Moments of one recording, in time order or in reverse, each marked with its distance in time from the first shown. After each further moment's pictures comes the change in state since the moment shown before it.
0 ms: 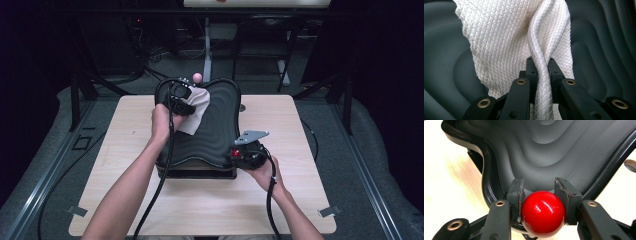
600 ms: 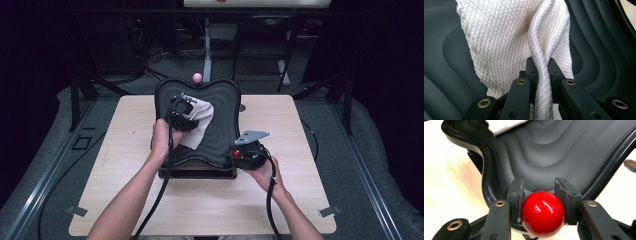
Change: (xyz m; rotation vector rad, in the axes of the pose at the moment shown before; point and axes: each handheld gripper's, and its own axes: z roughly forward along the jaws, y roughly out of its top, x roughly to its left) left arm -0.024 -0.038 -0.002 -0.014 -0.055 0.037; right arm 0.000 -0.001 0.000 -0.008 0.000 0.006
